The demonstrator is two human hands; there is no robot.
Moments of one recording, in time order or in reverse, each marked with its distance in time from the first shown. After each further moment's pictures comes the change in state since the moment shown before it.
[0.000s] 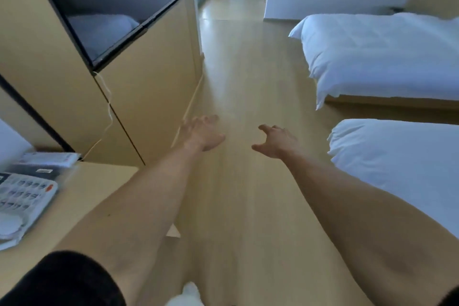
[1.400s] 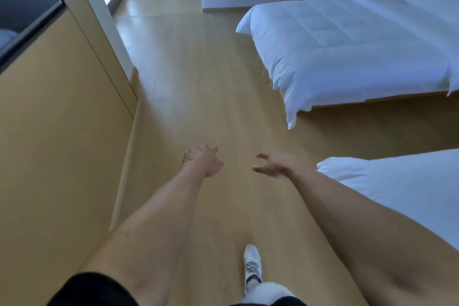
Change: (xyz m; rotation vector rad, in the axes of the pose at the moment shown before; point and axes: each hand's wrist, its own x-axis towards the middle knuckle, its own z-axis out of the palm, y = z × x) left_hand 0.575 0.149 0.015 0.080 -0.329 0.194; right_hand 0.511 0.163 -0.093 0.037 -0.328 0.212
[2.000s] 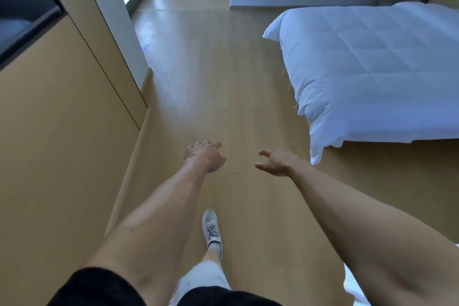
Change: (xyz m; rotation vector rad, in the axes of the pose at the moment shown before) left_hand 0.259 -0.021 -0.121 -0.087 0.026 -0.112; right_hand 0.251 -0.018 -0.171 -0.116 -0.024 -0.110
